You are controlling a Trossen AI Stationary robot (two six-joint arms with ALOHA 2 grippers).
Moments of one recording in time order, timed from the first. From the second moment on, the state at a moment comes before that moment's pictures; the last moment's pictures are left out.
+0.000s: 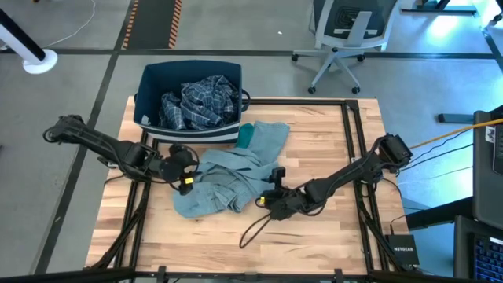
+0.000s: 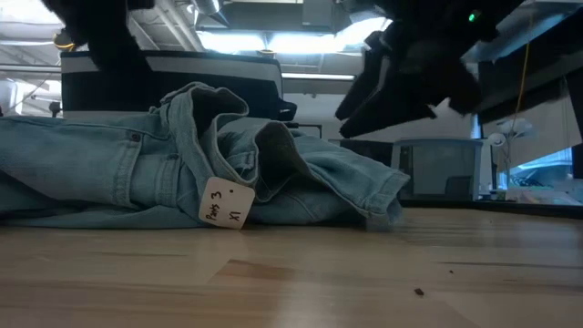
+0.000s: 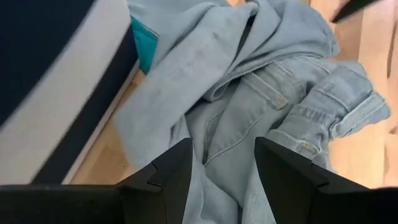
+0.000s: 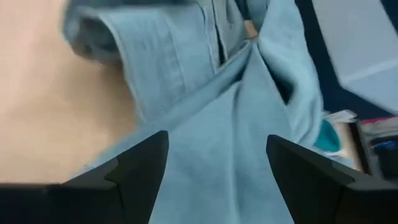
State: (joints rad) left arm -0.36 0.92 0.75 -0.70 -0.52 -0.58; right arm 0.44 1.75 1.06 -0.25 0.66 0.02
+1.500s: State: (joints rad) left arm -0.48 1.43 0.40 0.34 -0.19 -0.50; right arm 0.44 1.59 1.06 -0.58 0.67 -0.13
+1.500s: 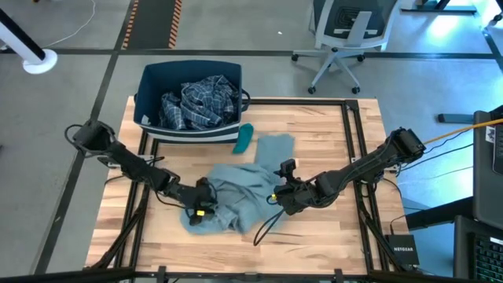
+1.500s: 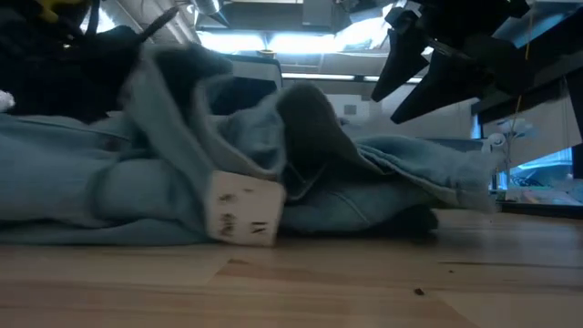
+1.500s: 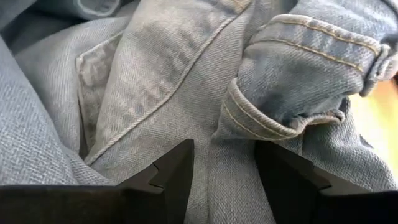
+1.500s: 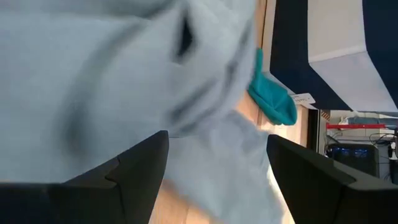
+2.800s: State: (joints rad) left arm -0.48 1.04 0.49 -0.13 -0.49 -0.48; right arm 0.53 1.57 1.06 -0.49 0.47 -0.22
